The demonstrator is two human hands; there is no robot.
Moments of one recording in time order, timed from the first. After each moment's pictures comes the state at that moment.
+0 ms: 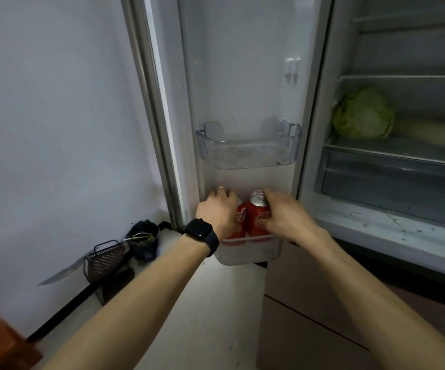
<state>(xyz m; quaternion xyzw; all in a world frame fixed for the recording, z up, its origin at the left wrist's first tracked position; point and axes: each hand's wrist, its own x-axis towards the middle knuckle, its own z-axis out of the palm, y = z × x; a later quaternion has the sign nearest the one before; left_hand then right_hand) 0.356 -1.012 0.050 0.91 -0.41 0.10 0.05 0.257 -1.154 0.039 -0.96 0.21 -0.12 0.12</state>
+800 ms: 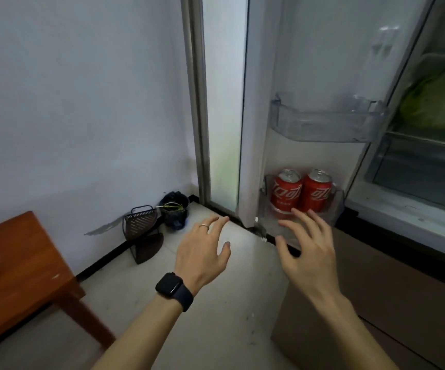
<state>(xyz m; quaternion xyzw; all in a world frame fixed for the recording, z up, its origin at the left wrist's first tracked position) 0.336 -0.839 -0.051 0.91 -0.34 0.12 0.19 0.205 -1.024 -0.040 -0.89 0.16 -0.37 0.21</state>
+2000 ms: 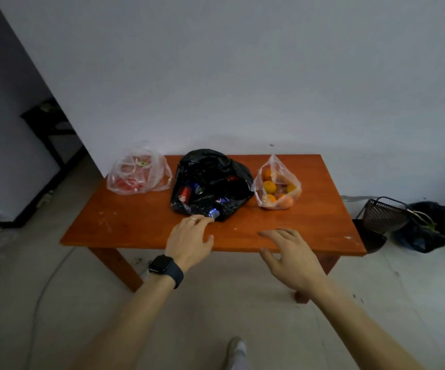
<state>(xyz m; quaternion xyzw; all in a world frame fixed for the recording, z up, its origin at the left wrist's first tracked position) 0.346 -0.028 -0.142 0.98 0.15 0.04 0.14 0.423 -0.276 -0.144 -0.91 -0.33 0.04 0.24</state>
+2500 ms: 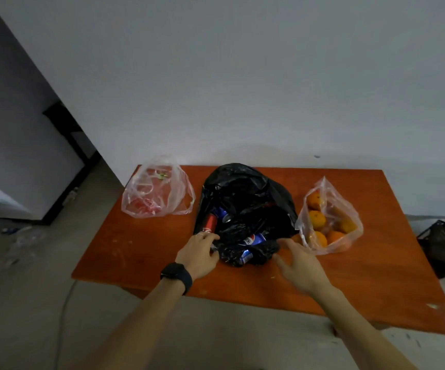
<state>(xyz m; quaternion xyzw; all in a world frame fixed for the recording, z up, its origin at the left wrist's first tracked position) 0.488 0.138 -0.191 0.96 0.20 -0.07 0.18 0.605 -0.112 -0.211 -0.90 -0.26 0.17 0.30</state>
